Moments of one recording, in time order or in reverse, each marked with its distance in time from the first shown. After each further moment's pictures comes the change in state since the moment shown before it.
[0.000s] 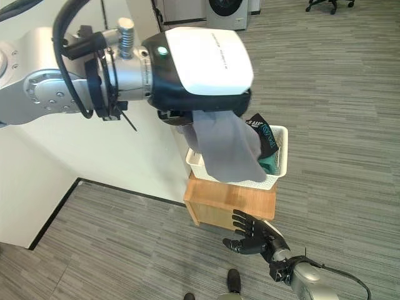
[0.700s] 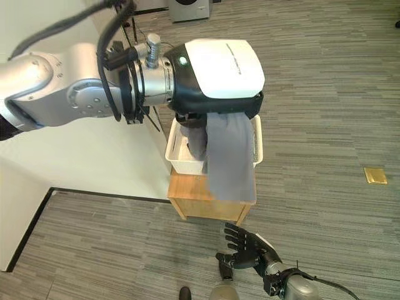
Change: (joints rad) left arm 0.109 -0.140 0.021 0.131 0.038 0.019 0.047; right arm 0.051 0.045 0.061 -0.012 -0.049 0.008 0.005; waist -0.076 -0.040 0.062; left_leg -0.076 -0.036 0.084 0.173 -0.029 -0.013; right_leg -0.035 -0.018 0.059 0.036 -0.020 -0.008
